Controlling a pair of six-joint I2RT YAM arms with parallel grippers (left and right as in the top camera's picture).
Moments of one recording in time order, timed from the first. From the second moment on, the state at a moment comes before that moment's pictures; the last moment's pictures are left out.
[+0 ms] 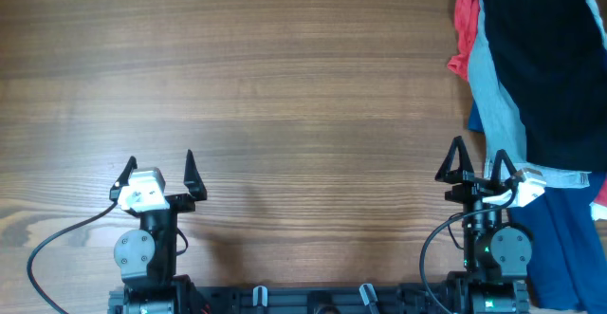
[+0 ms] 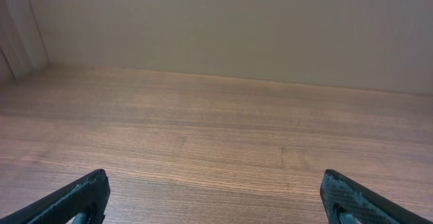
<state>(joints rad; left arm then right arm) 0.11 0.01 0.01 -0.07 0.02 -0.07 -0.02 0.02 0.02 0.02 0.10 0.45</state>
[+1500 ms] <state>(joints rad) 0.11 0.17 0.16 -0.07 0.14 -0.09 -0.02 0.31 0.22 0.31 0.18 0.24</state>
